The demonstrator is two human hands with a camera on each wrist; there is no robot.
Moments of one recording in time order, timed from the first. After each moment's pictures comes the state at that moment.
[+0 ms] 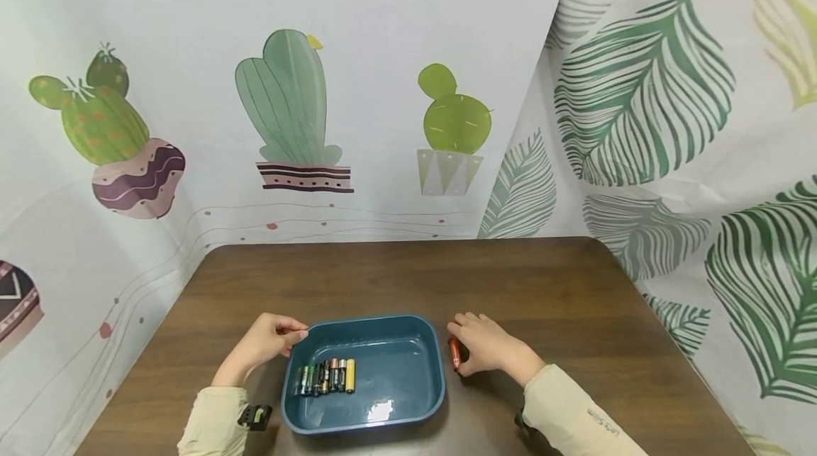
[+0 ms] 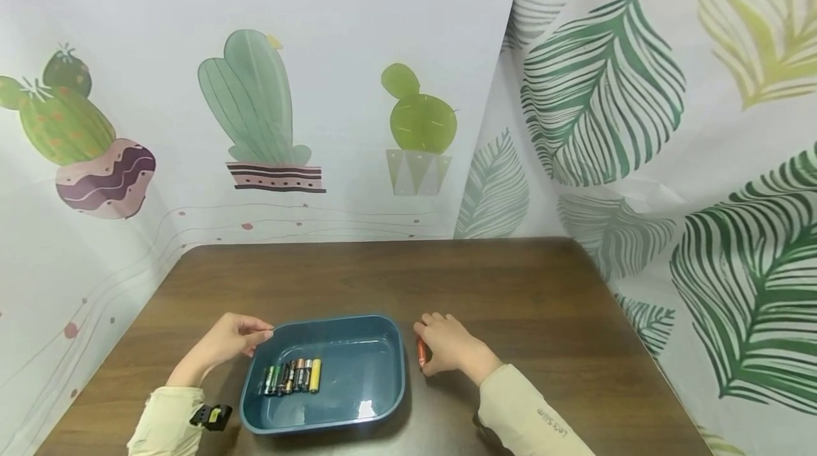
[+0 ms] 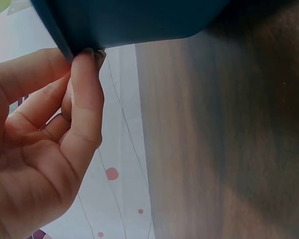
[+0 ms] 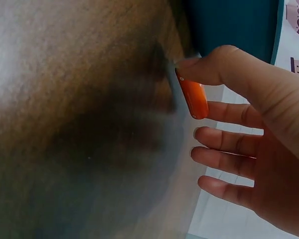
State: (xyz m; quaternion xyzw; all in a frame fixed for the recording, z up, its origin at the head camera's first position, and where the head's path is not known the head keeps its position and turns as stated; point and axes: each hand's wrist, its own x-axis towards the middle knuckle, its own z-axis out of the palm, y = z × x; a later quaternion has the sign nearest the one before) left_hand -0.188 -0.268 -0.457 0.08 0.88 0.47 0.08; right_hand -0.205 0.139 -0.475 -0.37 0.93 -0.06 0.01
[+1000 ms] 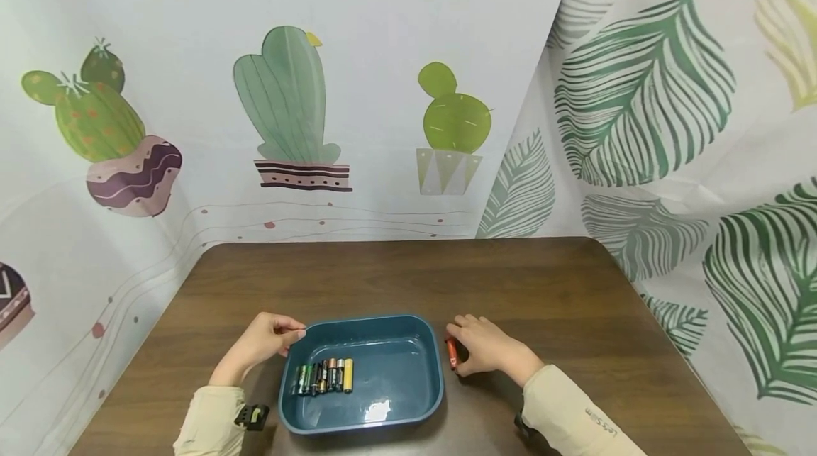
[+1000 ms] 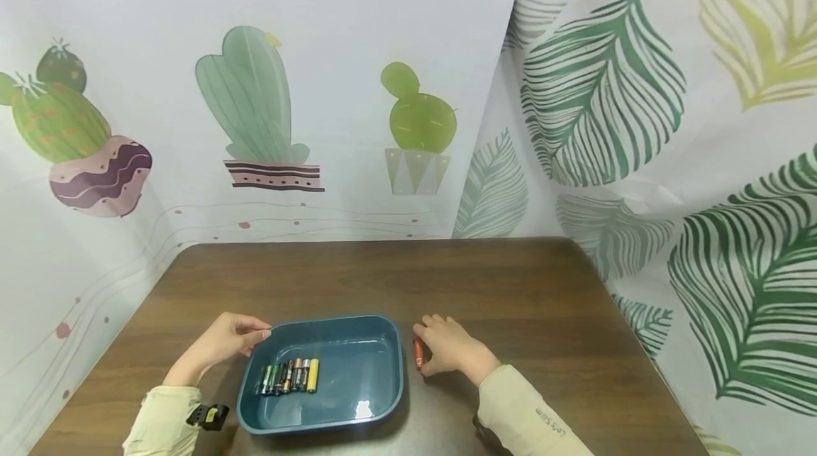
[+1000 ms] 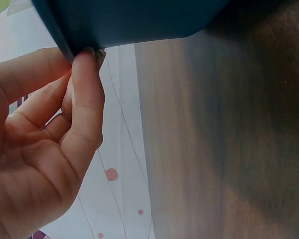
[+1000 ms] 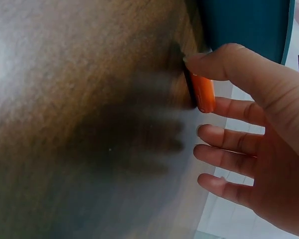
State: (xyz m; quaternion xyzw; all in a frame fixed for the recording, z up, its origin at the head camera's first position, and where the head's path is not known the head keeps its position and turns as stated) left_hand -0.188 -0.266 -0.457 0.07 0.88 0.46 0.08; right_hand -0.207 0.143 -0.481 -0.36 0.93 -0.09 0.03
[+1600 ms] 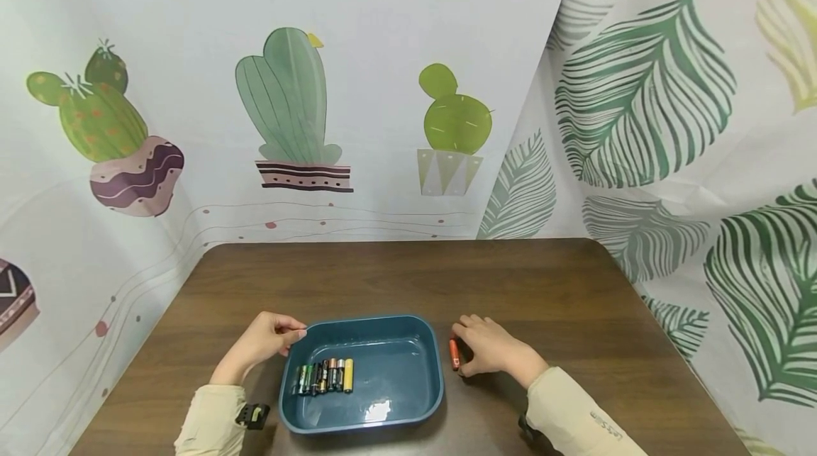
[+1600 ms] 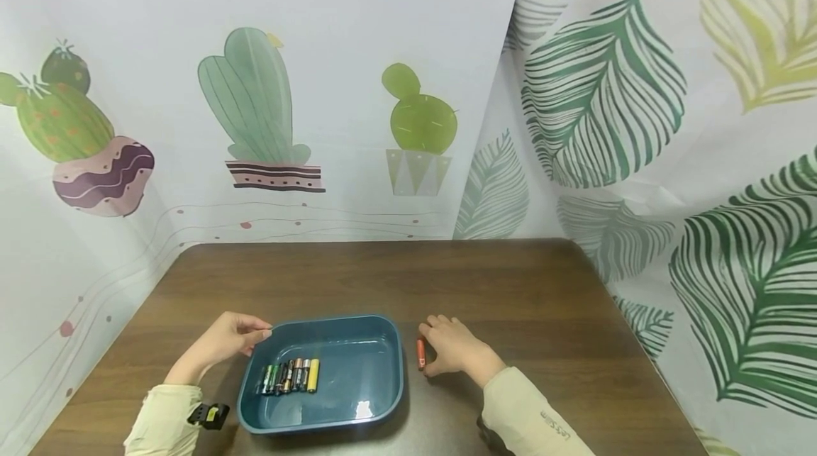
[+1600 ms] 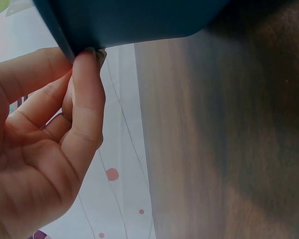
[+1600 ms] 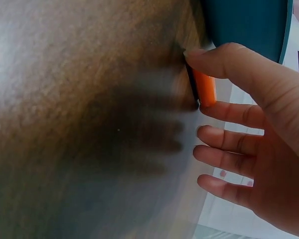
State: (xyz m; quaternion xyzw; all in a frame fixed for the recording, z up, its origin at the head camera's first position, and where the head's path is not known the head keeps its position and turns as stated) left_hand -0.188 -0.267 -0.456 0.07 0.88 0.46 0.08; right_hand -0.206 0.147 -0.481 -0.34 0.94 -0.09 0.05
